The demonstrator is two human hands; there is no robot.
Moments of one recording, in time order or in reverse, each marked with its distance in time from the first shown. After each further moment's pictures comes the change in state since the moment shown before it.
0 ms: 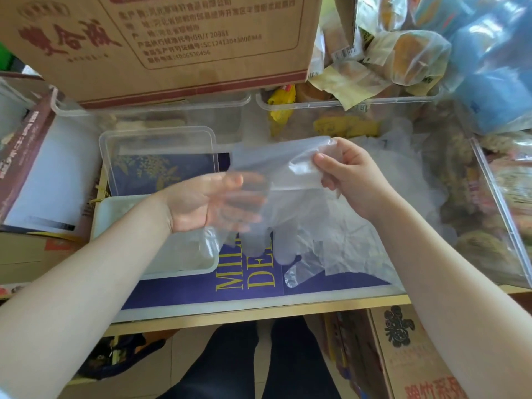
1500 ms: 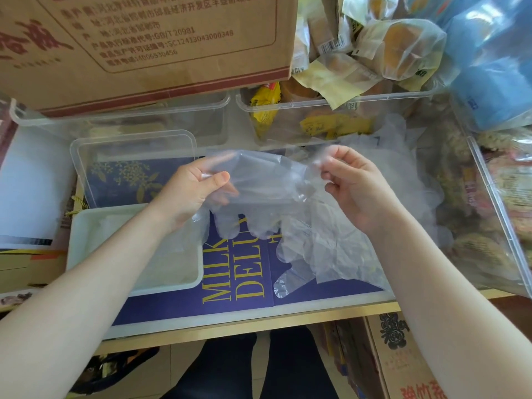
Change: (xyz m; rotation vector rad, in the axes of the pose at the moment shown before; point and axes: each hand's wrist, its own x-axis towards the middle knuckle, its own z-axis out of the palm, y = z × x) left_hand 0.033 0.003 0.008 0.368 0.550 0.347; right_hand -0.002 0.005 -0.016 0.365 0.149 0.222
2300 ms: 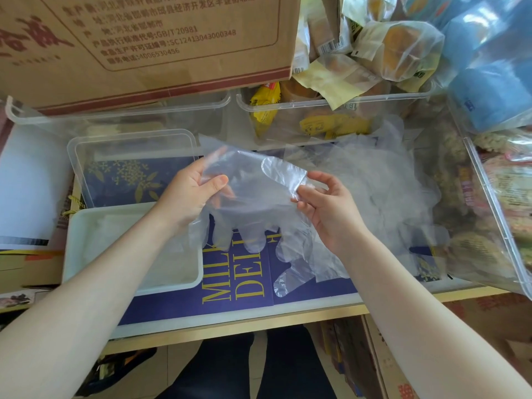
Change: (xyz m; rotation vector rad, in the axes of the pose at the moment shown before) left_hand 0.001 -0.015 -0.004 0.138 0.044 0.072; right_hand -0.011 0.038 0.027 0.106 0.222 0.098
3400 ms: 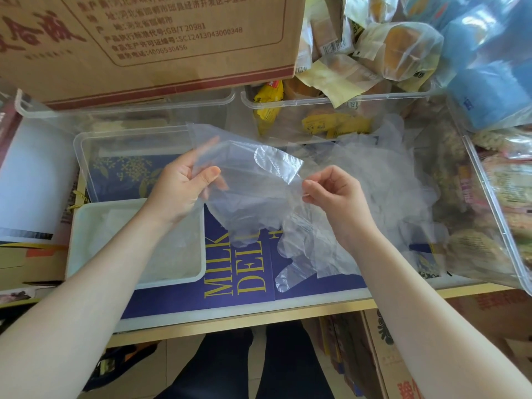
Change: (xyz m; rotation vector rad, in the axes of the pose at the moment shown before) left_hand -0.009 0.003 -0.009 -0.107 0.073 0.128; right_hand -0.005 -0.002 -0.010 -0.370 -0.114 -0.333
